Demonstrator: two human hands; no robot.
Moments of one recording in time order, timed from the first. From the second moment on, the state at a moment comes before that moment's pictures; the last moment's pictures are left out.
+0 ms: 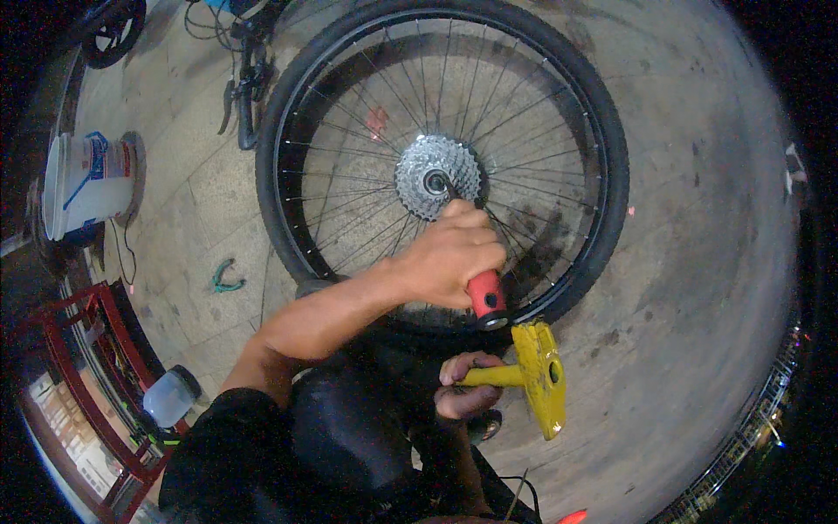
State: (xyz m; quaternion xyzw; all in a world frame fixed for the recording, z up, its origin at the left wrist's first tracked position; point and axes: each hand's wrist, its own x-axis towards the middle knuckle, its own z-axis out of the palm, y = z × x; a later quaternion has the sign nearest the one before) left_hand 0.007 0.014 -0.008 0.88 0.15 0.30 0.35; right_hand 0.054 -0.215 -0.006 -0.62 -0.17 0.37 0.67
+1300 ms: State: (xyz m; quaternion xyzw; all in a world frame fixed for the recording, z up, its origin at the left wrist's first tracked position) left_hand 0.013 0.015 -0.003 0.87 0.17 0.33 0.34; right_hand 0.059 -0.212 0.009 -0.67 -0.26 0.33 0.61
